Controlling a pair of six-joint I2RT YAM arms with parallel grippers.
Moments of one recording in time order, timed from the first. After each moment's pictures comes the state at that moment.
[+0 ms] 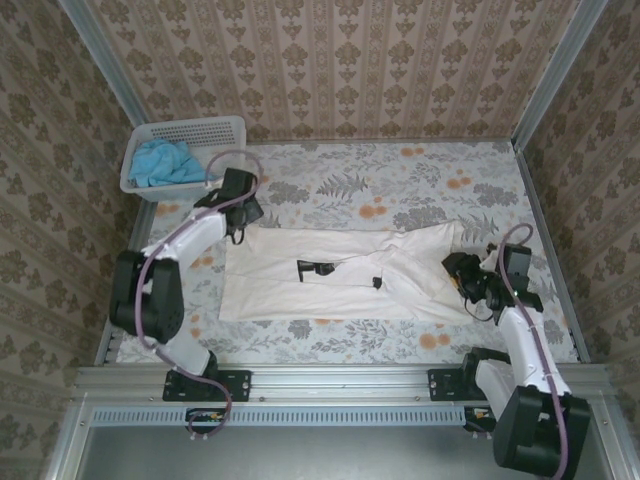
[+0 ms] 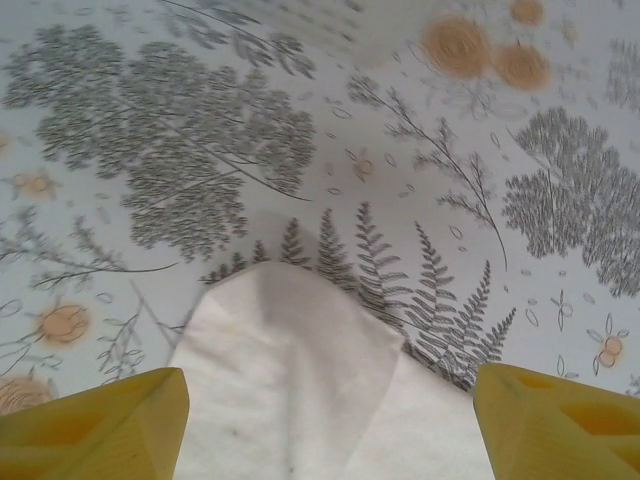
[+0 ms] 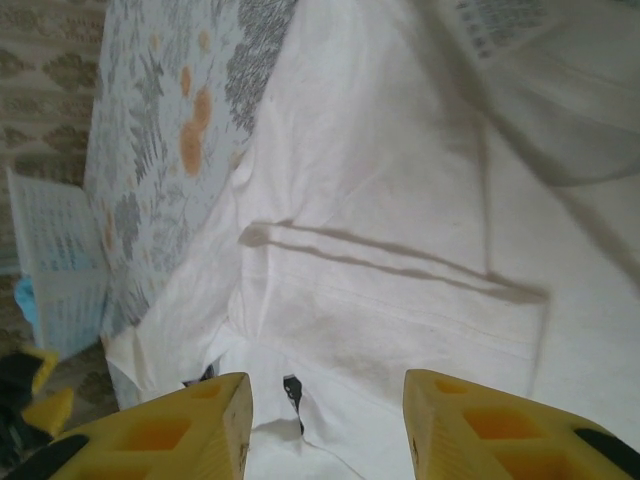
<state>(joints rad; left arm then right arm) -0.33 1.67 1.17 -0.51 -0.31 -0.70 -0.24 0.89 0.43 -0.37 -0.54 0.77</state>
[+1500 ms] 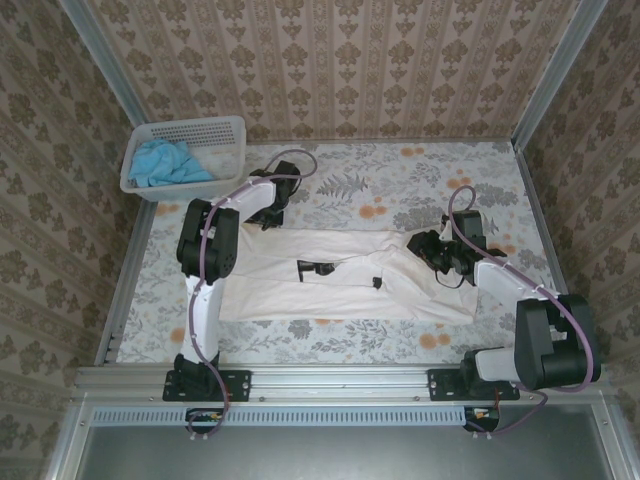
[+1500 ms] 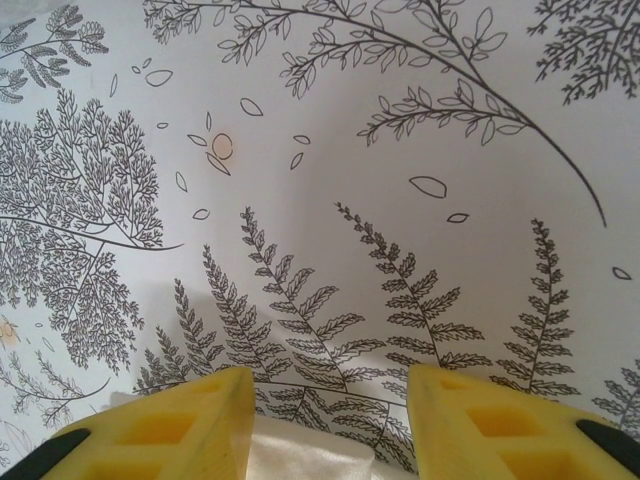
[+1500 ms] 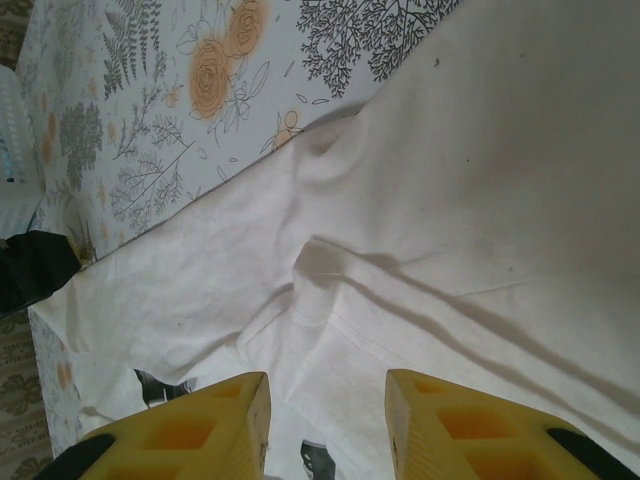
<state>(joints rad) -0.43 2.23 1.70 -0.91 -0.52 -0.36 0.05 1.34 0.62 -0.13 -0.42 0.74</state>
